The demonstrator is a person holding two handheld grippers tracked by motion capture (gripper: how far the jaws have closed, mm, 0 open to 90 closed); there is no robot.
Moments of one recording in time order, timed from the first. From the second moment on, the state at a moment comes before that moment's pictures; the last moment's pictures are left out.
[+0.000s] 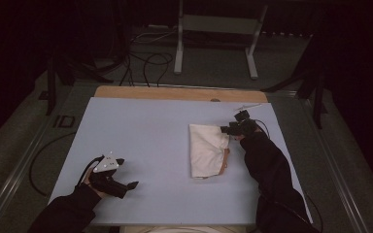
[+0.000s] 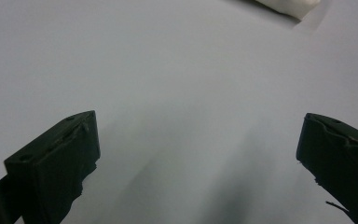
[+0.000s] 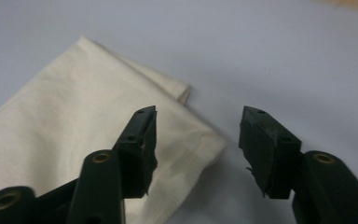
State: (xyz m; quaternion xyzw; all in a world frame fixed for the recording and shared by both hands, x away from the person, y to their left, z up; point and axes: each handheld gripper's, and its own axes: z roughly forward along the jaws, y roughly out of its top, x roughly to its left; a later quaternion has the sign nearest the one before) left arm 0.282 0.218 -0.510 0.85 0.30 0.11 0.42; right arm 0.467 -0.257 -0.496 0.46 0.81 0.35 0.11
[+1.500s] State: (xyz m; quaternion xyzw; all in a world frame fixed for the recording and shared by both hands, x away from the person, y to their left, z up) left arm 0.282 0.220 -0.509 0.84 0.30 0.12 0.43; right arm 0.483 -0.256 -0.517 0.47 0.81 0.31 0.16
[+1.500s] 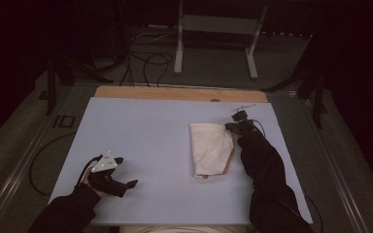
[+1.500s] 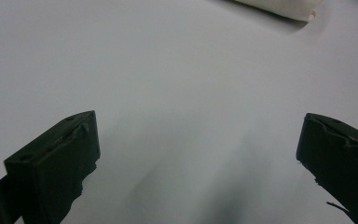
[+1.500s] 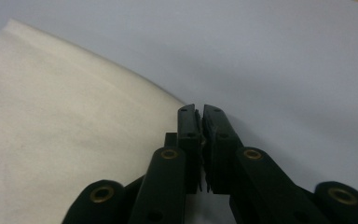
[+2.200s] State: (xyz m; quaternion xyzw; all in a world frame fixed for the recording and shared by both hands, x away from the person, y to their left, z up) left arm 0.282 0.228 -0.509 0.84 0.30 0.11 0.43; right arm 0.475 -0.243 -0.491 0.45 0.81 0.37 0.11
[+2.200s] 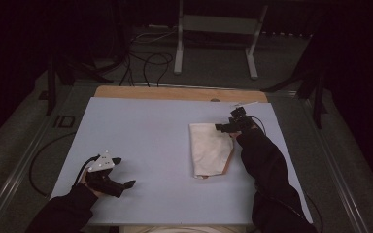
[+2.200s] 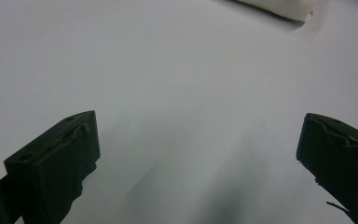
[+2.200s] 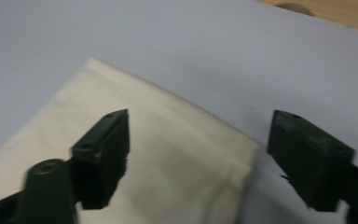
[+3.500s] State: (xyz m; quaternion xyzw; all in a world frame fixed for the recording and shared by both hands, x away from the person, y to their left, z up) left arm 0.280 0.228 -0.506 0.84 0.30 0.11 0.43; right arm 0.389 -0.218 -0.458 0.31 0.85 0.43 0.09
